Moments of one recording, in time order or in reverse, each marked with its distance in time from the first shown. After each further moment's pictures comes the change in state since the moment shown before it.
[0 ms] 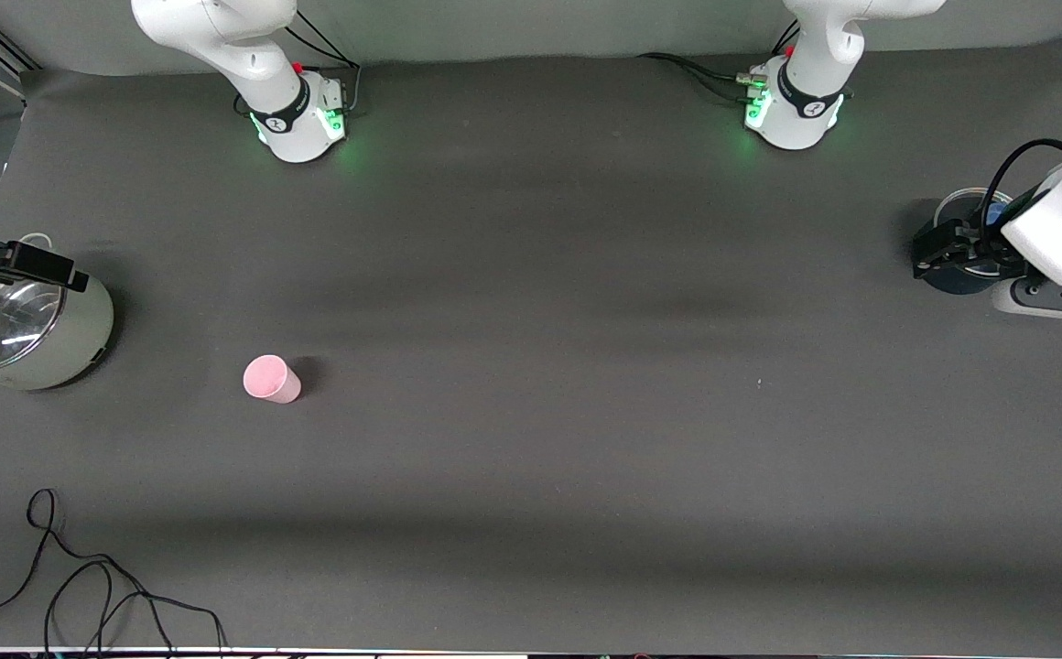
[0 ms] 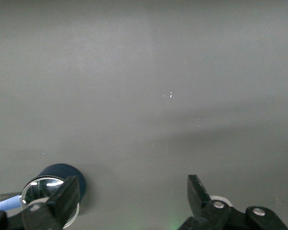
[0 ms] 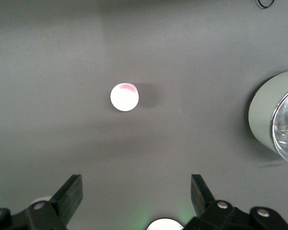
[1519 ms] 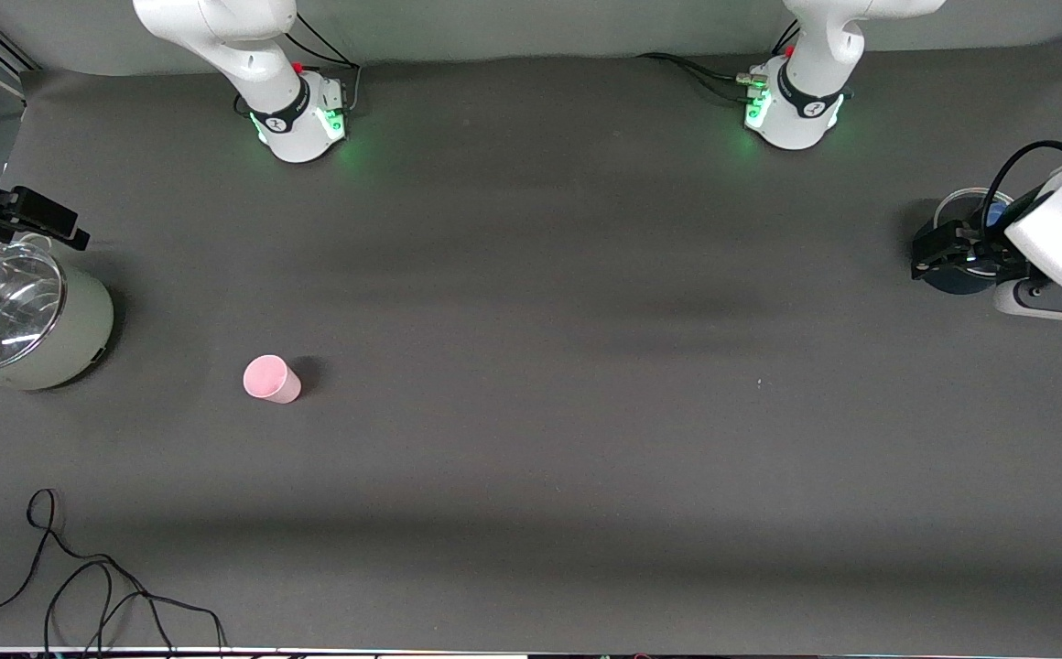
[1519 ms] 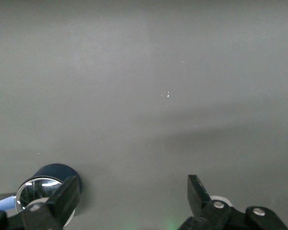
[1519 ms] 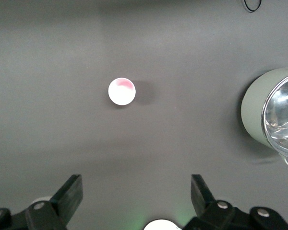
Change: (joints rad) left arm 0.008 0.000 0.000 -0.006 -0.013 0.001 0.001; right arm -0.167 -0.201 0.219 -0.205 -0.068 0.082 0.033
